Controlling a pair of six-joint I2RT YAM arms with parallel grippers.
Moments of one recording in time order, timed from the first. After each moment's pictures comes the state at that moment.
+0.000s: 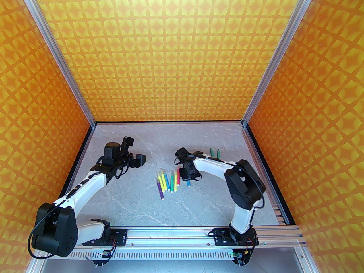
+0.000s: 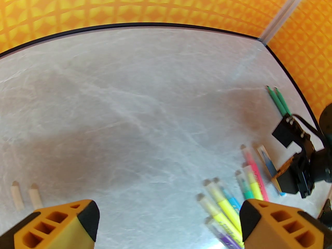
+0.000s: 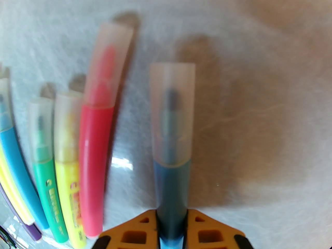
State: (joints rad) left arm -0.22 1.28 0.81 -0.13 0.37 -0.12; right arm 0.61 1.77 1.18 -0.75 0.03 0.36
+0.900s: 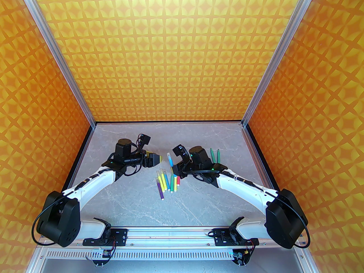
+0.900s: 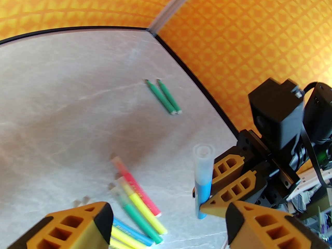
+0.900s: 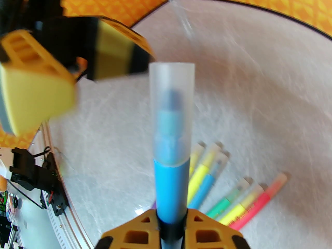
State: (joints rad) left arm -0.38 1.41 0.86 0.09 0.79 -0.38; right arm 0.63 1.37 0.88 -0.13 -0.41 0.17
